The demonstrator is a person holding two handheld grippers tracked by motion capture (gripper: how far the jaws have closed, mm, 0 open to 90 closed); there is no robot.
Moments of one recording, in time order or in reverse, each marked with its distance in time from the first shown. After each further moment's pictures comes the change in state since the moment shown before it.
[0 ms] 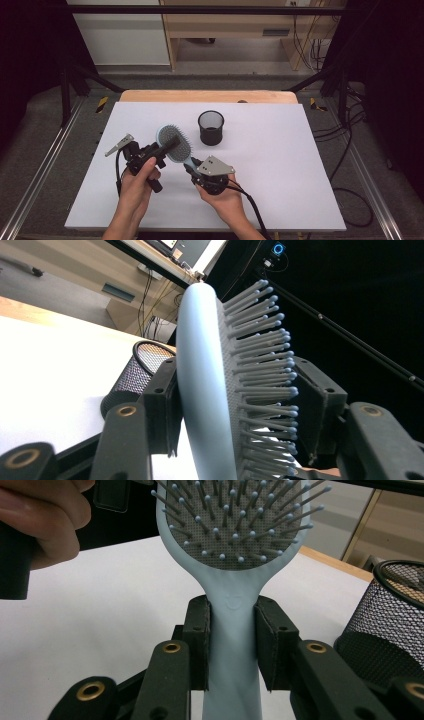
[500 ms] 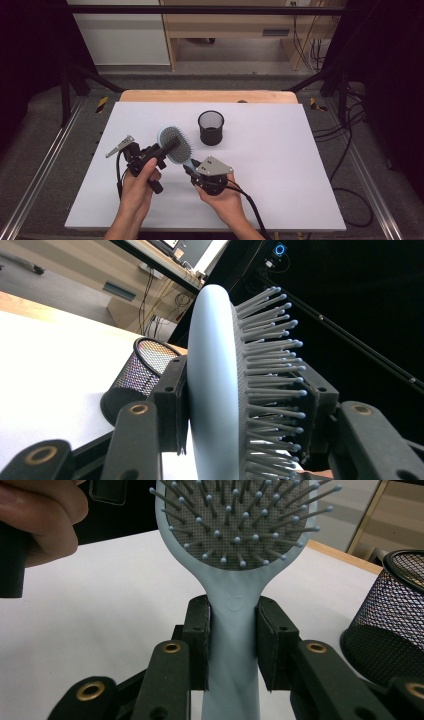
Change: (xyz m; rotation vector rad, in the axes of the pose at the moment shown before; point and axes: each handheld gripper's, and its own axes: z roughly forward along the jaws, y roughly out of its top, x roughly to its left) left arm 0.000 -0.003 -0.001 -0.003 0.005 -0.008; right arm 0.001 -0.003 0.003 0.021 0.010 0.007
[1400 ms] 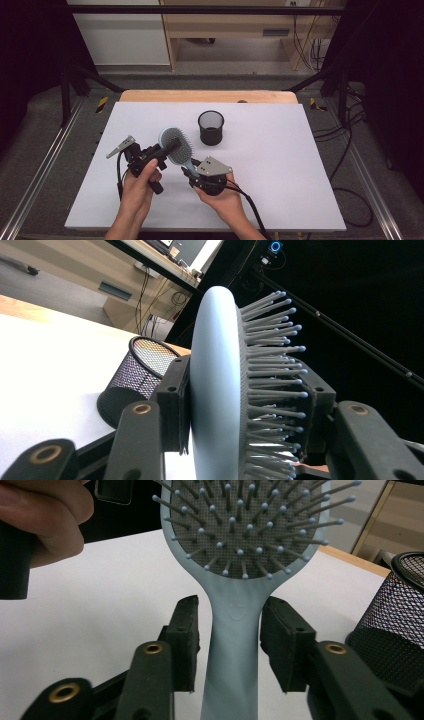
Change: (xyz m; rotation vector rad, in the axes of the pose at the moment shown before) left arm -0.001 -0.001 0.001 0.010 -0.016 0.020; right arm 0.001 0.000 0.001 0.002 0.015 -0.006
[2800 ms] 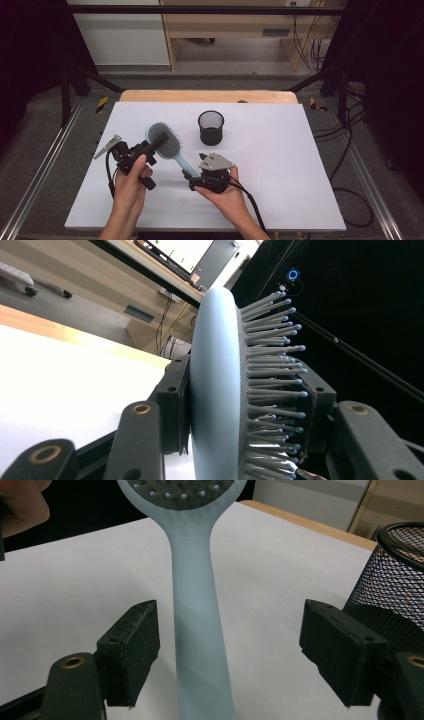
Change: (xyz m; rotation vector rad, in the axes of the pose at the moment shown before) left arm 0.015 0.012 -0.017 -0.097 0.077 -0.013; right arm -0.012 -0.001 0.001 0.057 -0.018 0.058
